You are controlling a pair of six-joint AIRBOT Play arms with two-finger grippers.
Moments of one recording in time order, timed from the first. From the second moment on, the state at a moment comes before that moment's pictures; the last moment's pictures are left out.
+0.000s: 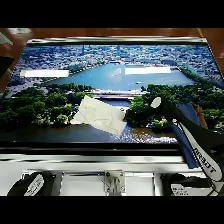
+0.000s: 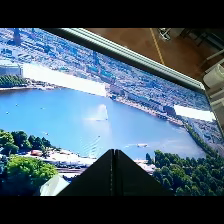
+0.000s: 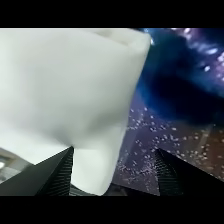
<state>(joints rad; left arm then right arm) 0.35 -0.85 1.22 0.60 -0.99 -1.25 0.29 -1.53 0.95 -0.89 0.96 1.69</state>
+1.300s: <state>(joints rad) 0.17 -0.84 1.11 0.61 -1.08 -1.24 -0.50 -1.13 1.32 -0.83 1.18 1.61</state>
